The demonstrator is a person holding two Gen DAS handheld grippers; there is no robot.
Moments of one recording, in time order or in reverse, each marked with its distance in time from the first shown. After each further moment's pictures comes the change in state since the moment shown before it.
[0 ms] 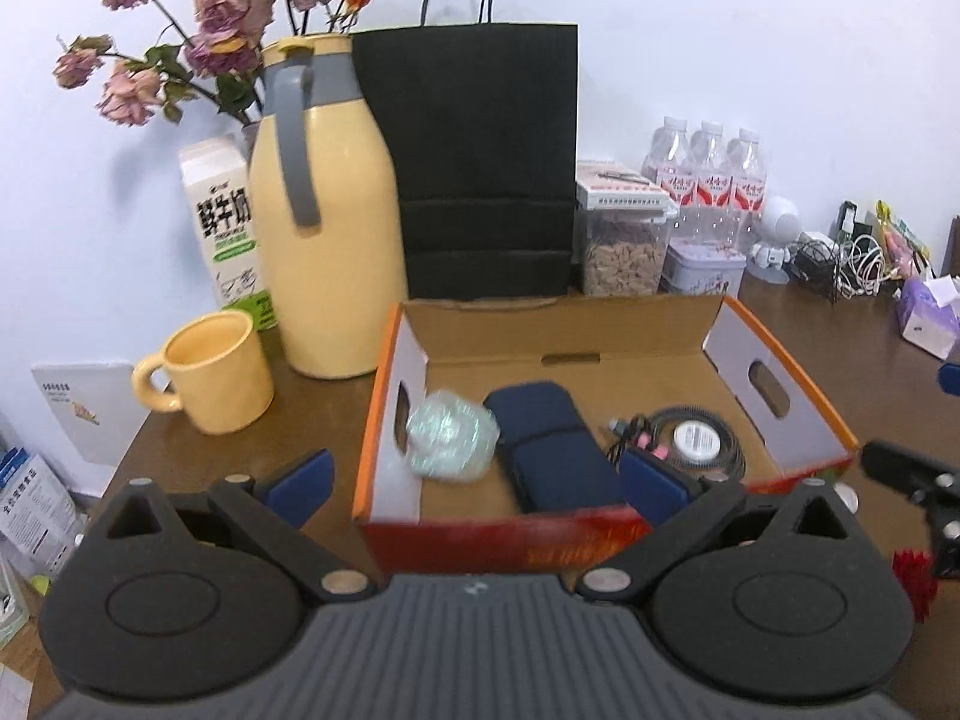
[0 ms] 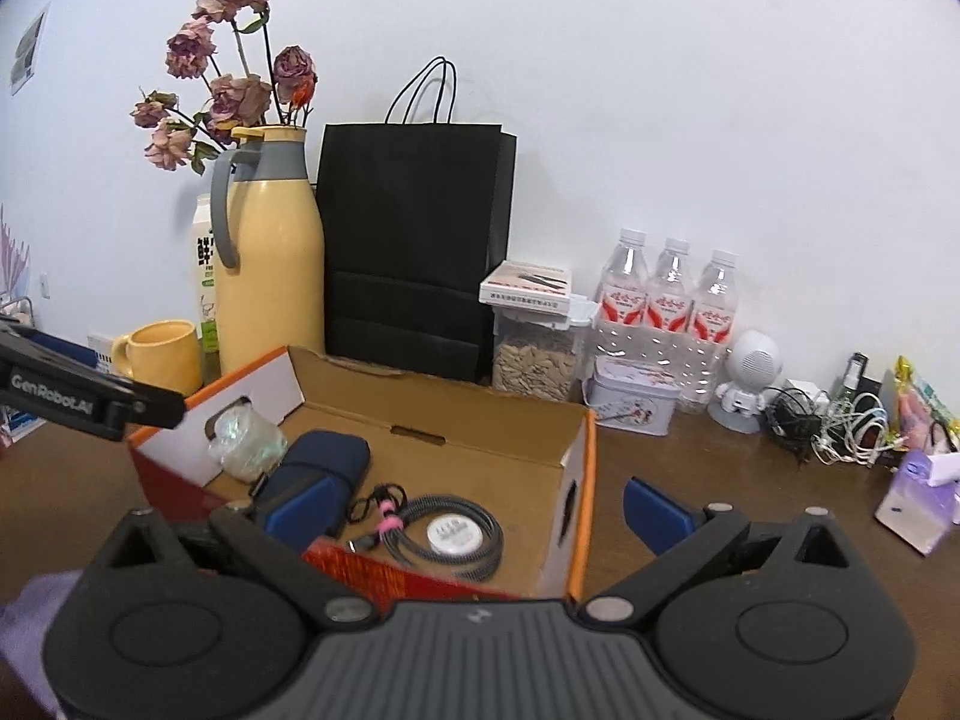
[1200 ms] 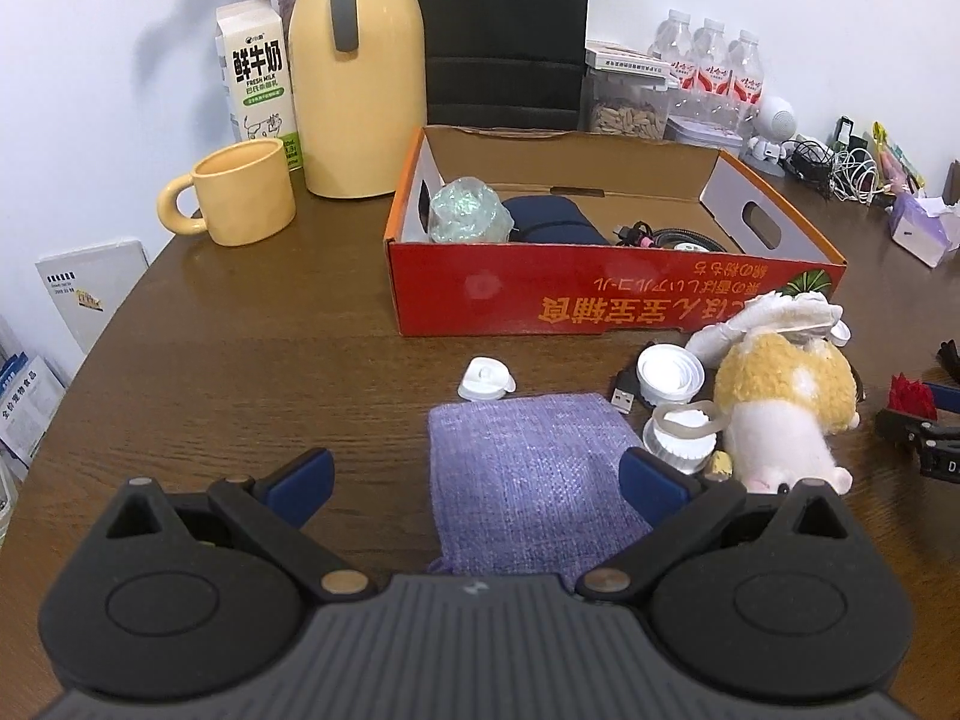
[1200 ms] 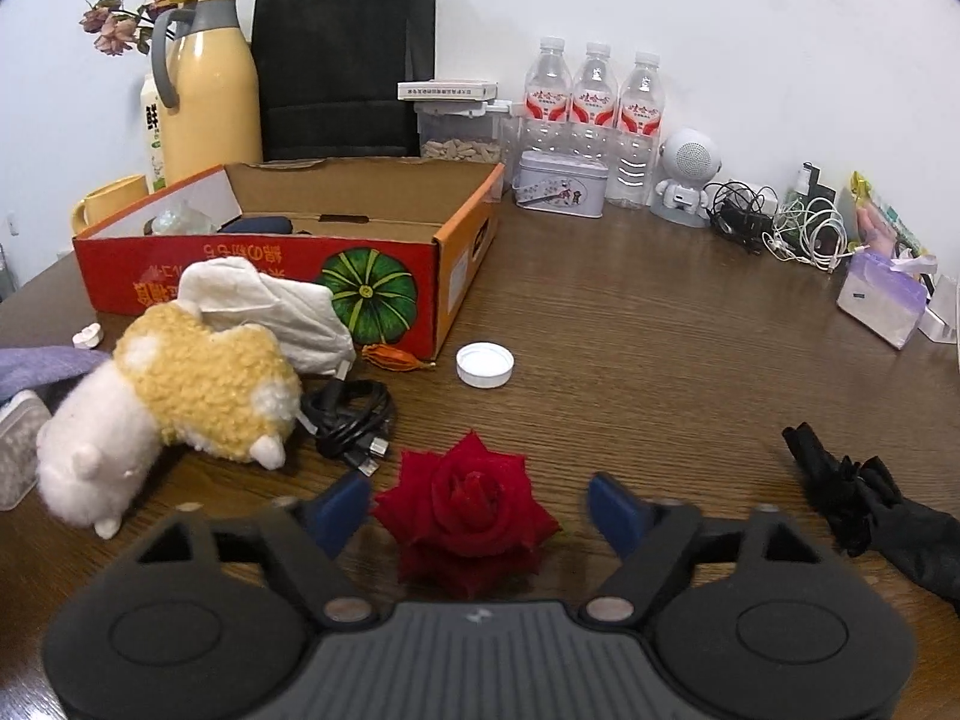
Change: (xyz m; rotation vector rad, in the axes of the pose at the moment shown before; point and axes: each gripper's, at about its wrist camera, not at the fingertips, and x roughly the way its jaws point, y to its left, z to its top) left arm -0.030 0.012 -0.095 -0.042 0.166 -0.016; right arm -0.013 -0.058 -0.120 0.080 0.240 -0.026
